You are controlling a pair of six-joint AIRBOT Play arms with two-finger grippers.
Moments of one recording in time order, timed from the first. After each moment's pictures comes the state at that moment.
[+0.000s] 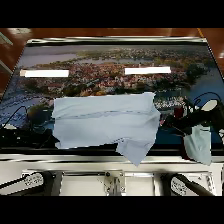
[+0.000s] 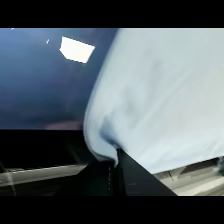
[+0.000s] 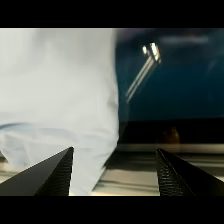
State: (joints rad) left arm 0.53 -1.31 0.53 0.93 -1.20 -1.12; right arm -0.29 -1.22 0.83 -1.17 1.36 1.46
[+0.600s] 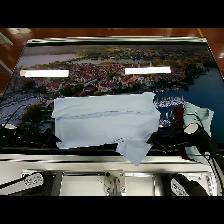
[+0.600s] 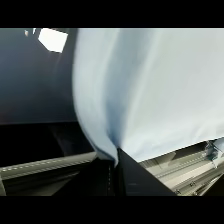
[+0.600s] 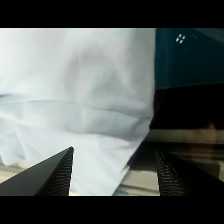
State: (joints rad) left arm 0.52 -1.31 0.53 0.89 -1.25 -1.09; right arm -0.13 -1.07 0.43 -1.00 1.09 1.48
